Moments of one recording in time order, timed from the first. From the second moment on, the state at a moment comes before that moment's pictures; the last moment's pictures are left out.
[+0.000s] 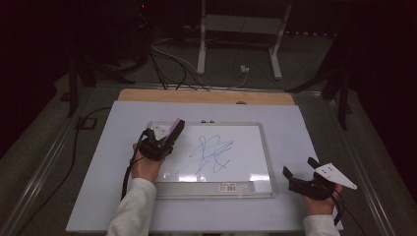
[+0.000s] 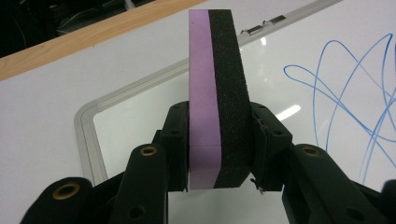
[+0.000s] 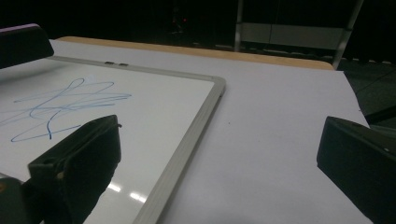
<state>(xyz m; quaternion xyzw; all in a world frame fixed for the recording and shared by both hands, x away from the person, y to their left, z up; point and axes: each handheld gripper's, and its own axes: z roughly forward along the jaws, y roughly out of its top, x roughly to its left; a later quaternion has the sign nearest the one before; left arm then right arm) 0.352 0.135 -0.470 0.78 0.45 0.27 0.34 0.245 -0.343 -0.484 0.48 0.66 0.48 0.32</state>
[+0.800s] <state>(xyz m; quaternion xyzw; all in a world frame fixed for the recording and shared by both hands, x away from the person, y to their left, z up) 0.359 0.121 -0.476 0.79 0.44 0.28 0.32 0.246 -0.344 -0.485 0.48 0.66 0.48 0.32</state>
